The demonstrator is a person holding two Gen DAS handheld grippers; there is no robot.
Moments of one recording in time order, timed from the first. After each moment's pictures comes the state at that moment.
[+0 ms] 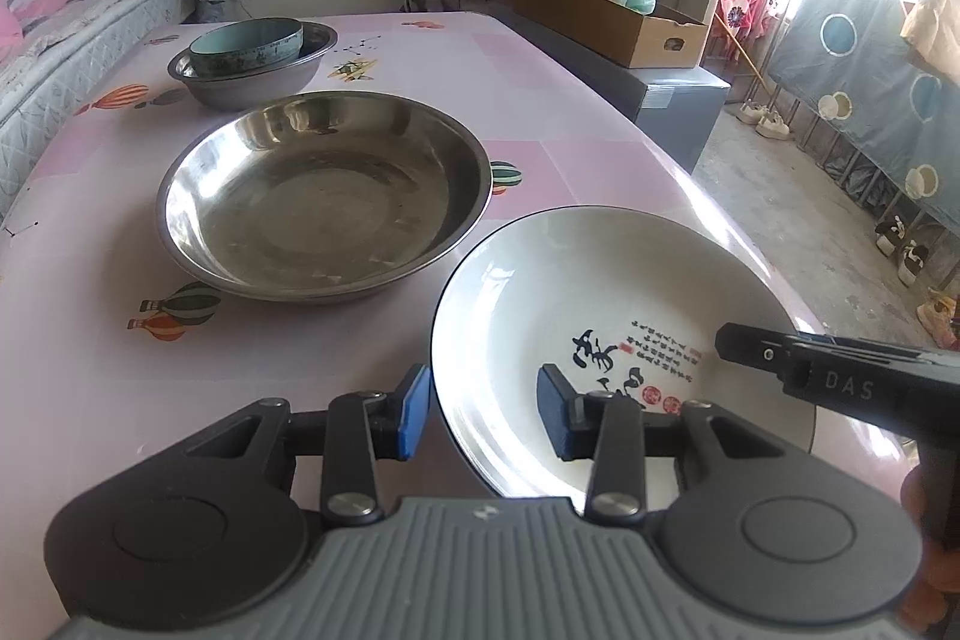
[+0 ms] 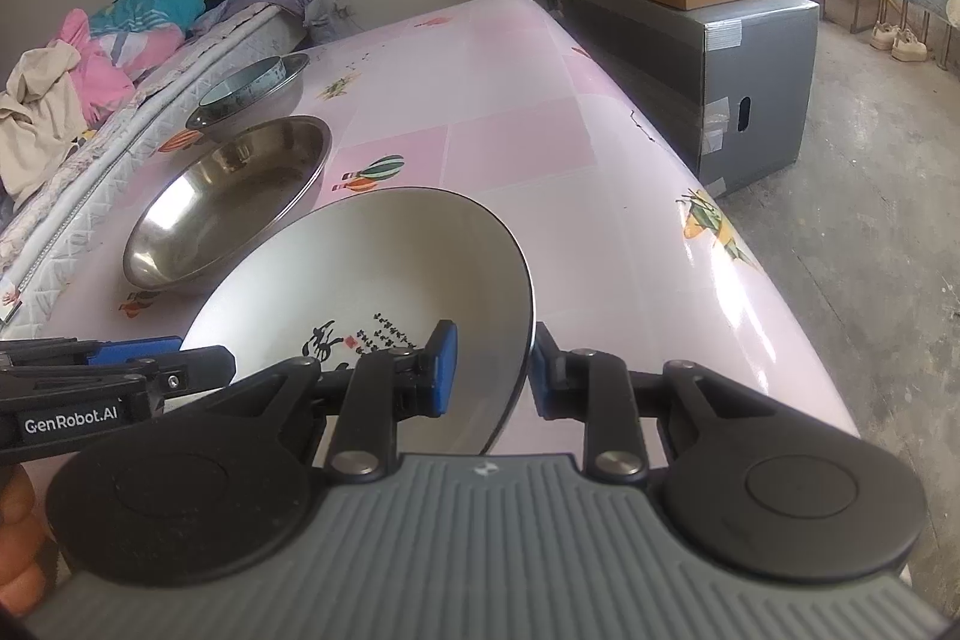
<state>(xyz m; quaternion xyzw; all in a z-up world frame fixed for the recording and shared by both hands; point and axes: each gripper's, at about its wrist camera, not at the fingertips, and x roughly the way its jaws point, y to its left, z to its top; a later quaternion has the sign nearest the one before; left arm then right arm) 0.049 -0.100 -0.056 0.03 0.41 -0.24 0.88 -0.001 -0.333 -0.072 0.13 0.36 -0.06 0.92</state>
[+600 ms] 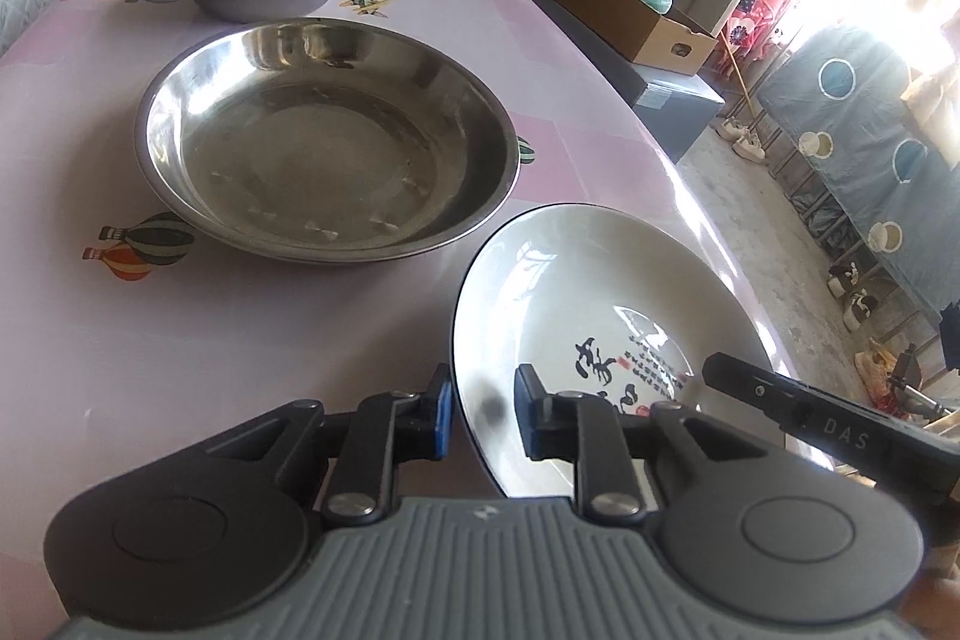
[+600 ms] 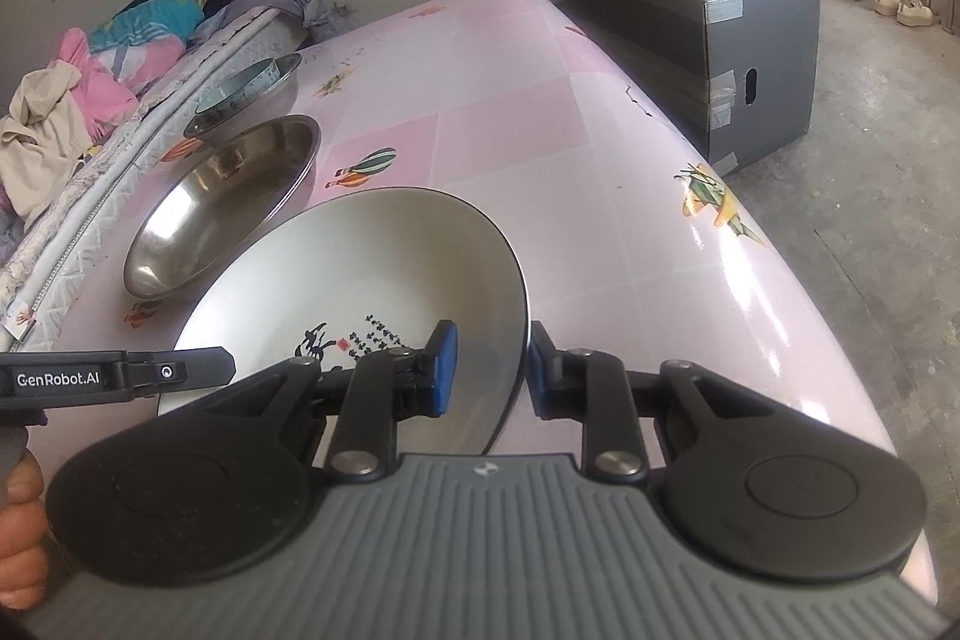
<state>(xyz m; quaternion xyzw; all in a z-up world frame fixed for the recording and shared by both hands) 0.082 -0.080 -0.073 -0.06 0.47 -0.26 0.84 0.002 -0.345 -0.082 0.16 0.37 -0.05 0.91</state>
